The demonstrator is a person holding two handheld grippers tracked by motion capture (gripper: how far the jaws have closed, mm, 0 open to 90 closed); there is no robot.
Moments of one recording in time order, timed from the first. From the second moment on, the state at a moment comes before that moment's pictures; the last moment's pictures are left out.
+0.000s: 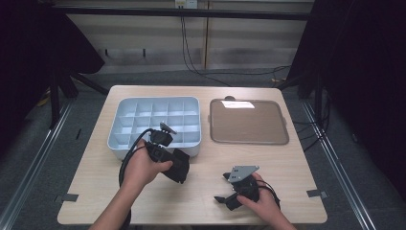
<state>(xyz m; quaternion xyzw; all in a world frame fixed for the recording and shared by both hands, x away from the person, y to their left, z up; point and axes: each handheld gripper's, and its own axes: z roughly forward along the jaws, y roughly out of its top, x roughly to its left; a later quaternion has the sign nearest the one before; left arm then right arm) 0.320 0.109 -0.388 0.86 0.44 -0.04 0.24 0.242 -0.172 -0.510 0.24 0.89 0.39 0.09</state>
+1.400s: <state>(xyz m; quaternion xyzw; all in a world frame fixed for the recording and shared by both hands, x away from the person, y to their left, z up) 0.334 0.153 -0.348 0.84 0.47 -0.01 0.26 0.242 -0.172 -0.510 0.24 0.89 0.39 0.09</state>
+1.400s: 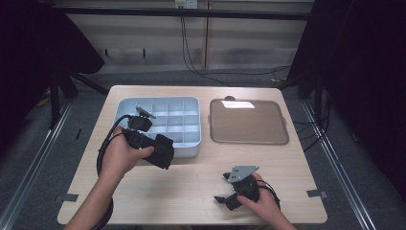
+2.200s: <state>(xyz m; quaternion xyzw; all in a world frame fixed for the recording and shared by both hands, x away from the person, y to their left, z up) 0.347 0.178 -0.335 0.83 0.50 0.01 0.25 0.242 -0.172 -0.510 0.24 0.89 0.39 0.09</state>
